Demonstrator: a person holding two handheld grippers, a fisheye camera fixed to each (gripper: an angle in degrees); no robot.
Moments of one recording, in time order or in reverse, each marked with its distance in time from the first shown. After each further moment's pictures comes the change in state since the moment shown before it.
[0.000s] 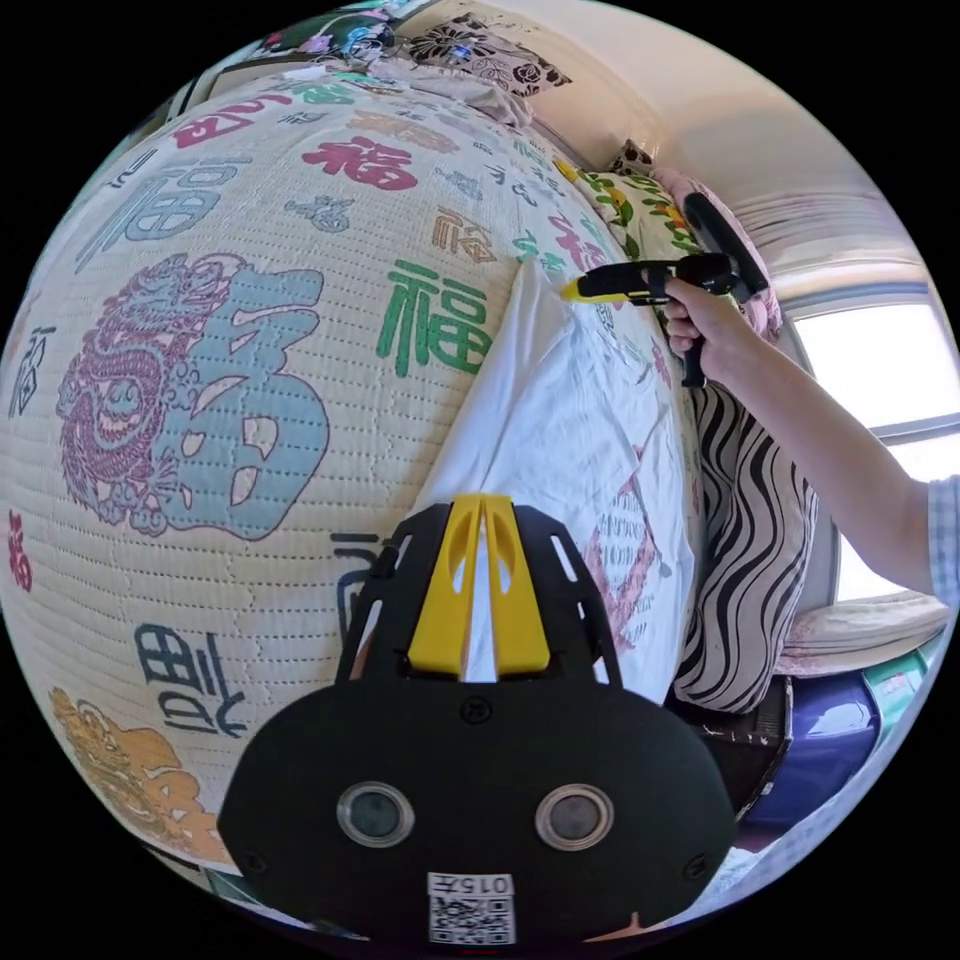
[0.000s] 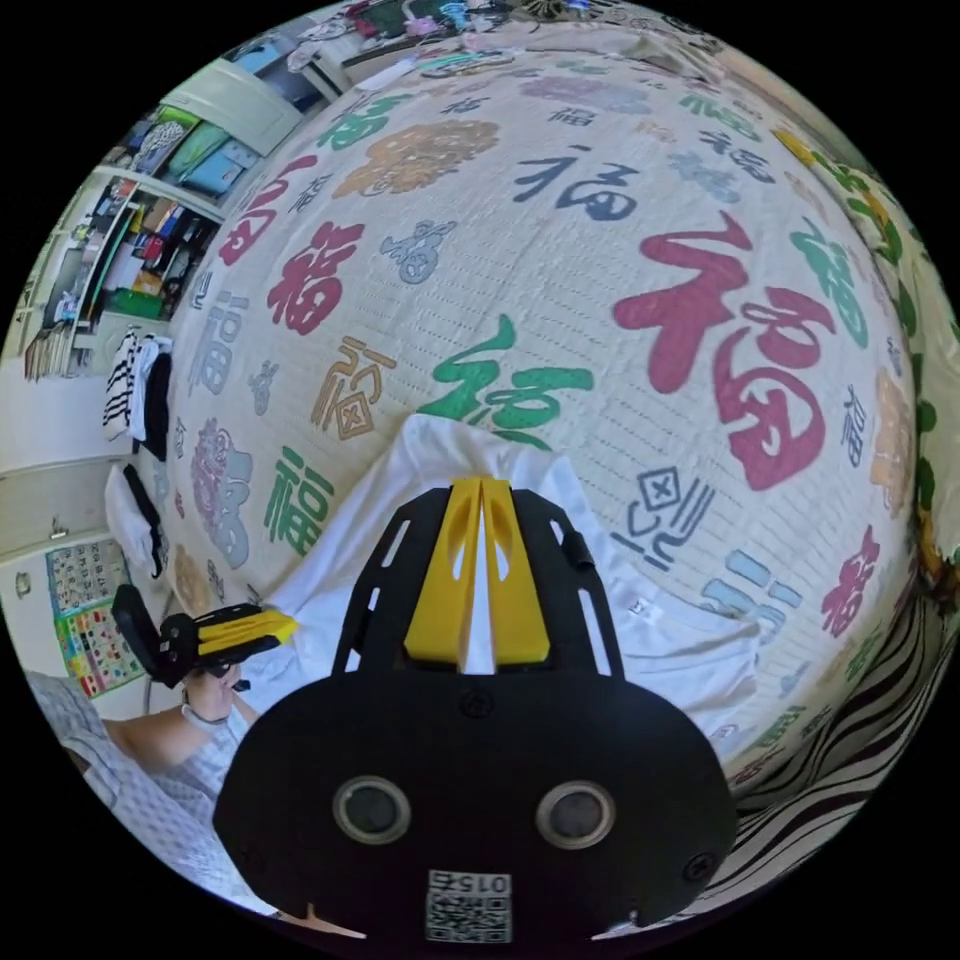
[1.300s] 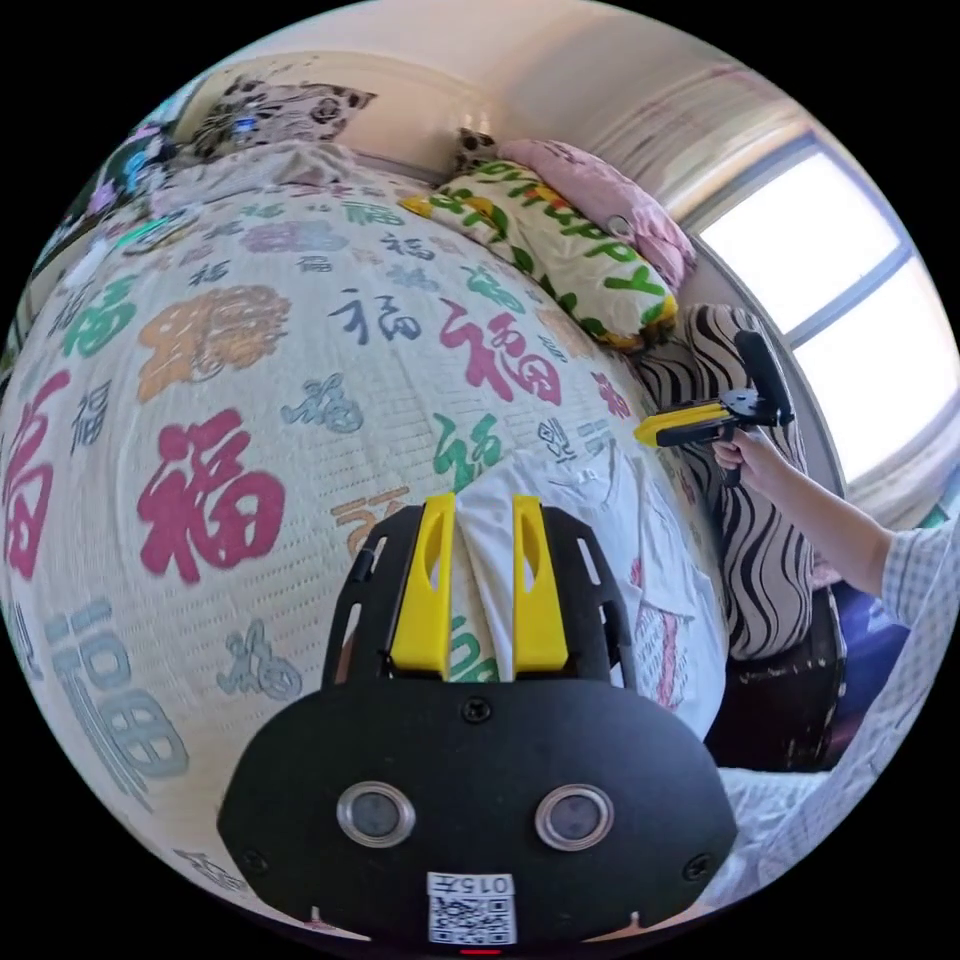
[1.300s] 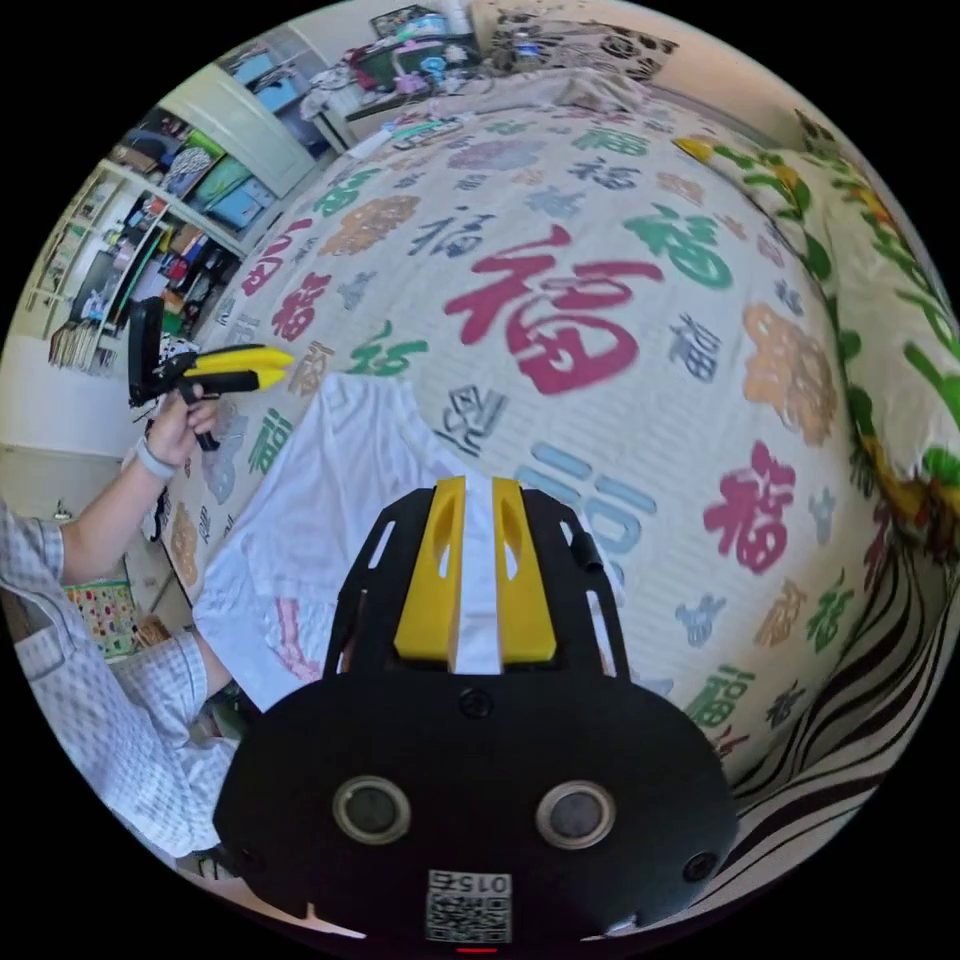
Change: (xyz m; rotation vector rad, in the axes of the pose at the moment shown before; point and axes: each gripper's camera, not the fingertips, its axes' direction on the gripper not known) left arm 0.046 -0.179 0.088 0.020 0.031 0.468; right arm 0.036 0.152 -0.092 0.151 -0.006 -0.022
